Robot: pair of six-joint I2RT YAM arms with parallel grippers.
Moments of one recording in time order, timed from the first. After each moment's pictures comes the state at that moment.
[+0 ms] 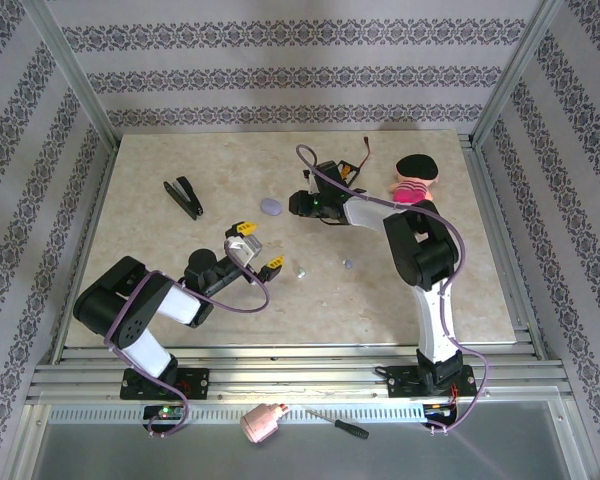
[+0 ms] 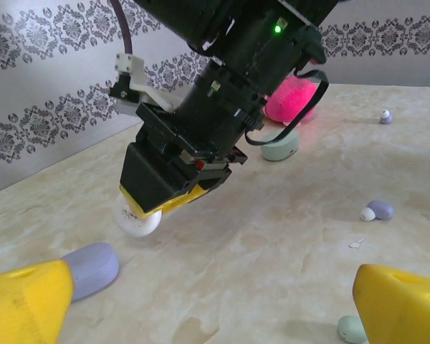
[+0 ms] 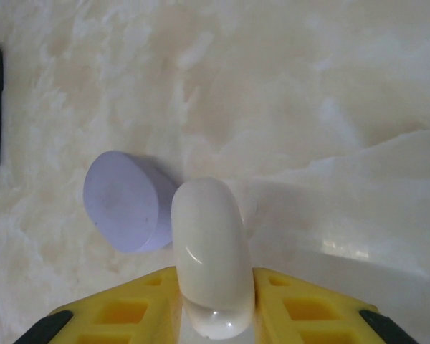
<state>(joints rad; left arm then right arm) -0.44 1.63 0.28 1.29 0.32 0.20 0.46 2.16 1.45 -0.07 -0.30 0.53</state>
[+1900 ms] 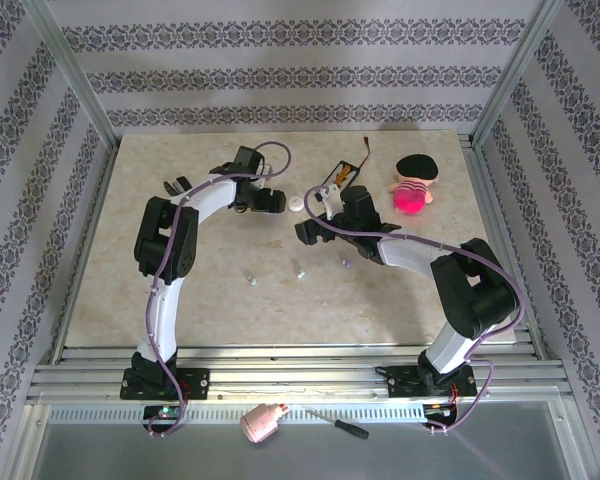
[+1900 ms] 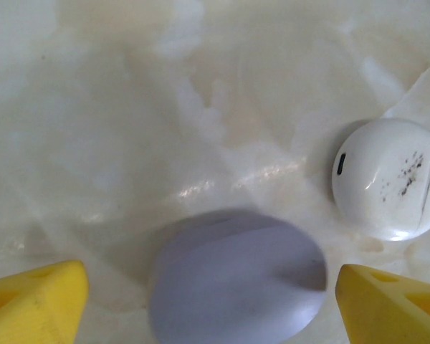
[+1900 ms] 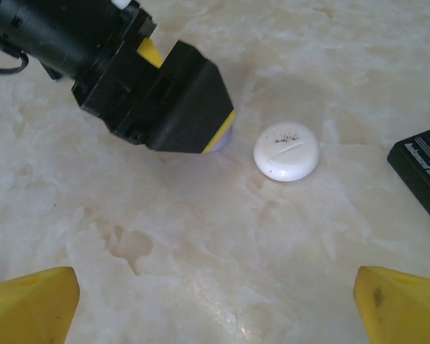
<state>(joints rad) -0.30 2.22 1.71 -0.56 0.18 -0.19 0.49 1.67 0.89 0.20 -0.27 0.08</state>
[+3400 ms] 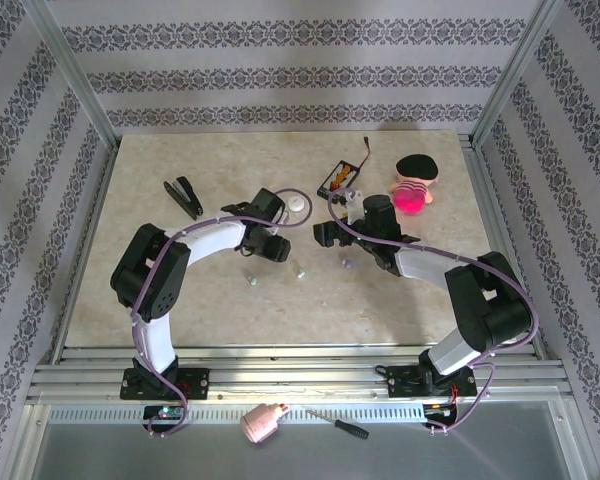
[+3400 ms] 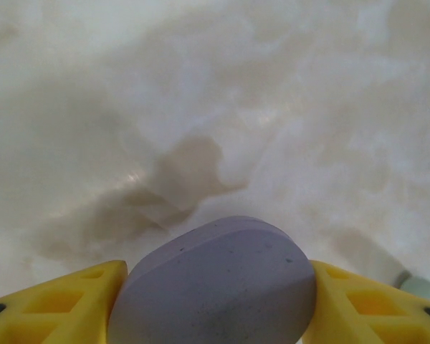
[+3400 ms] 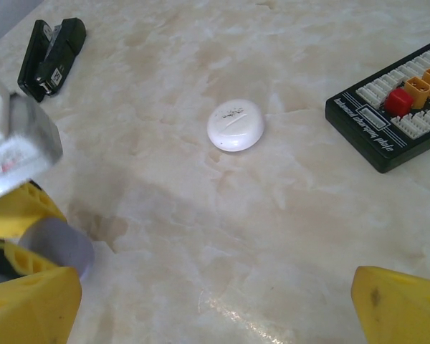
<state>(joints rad) -0.53 1.87 1.22 -0.55 0.08 -0.19 0.39 1.57 0.73 0.29 -0.31 0.18</state>
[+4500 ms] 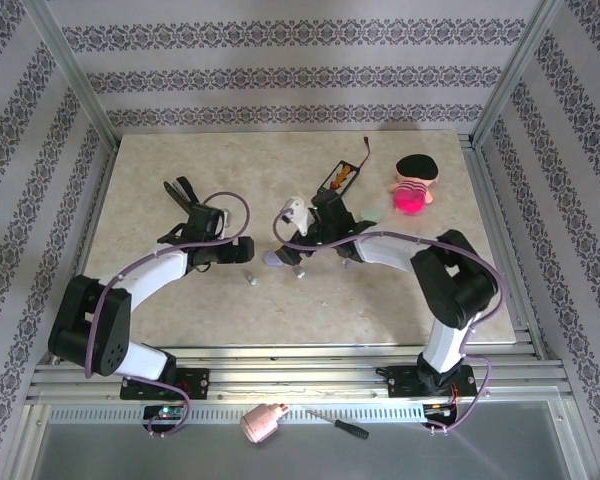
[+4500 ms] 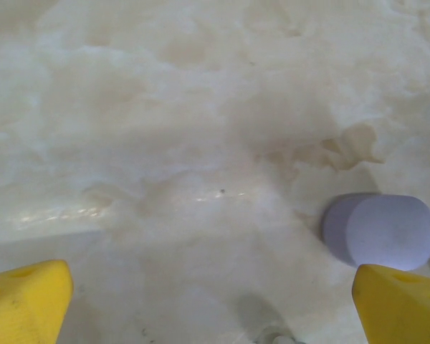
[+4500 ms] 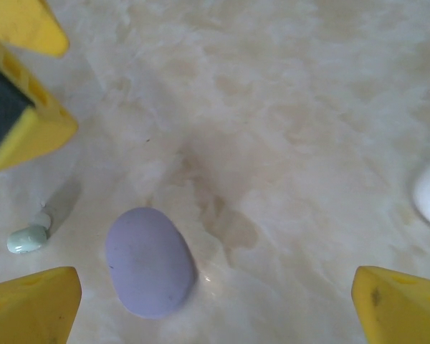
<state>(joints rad) -0.28 1.42 0.77 -0.31 0.10 -0.35 0.63 1.80 1.05 0.02 -0.37 -0.23</state>
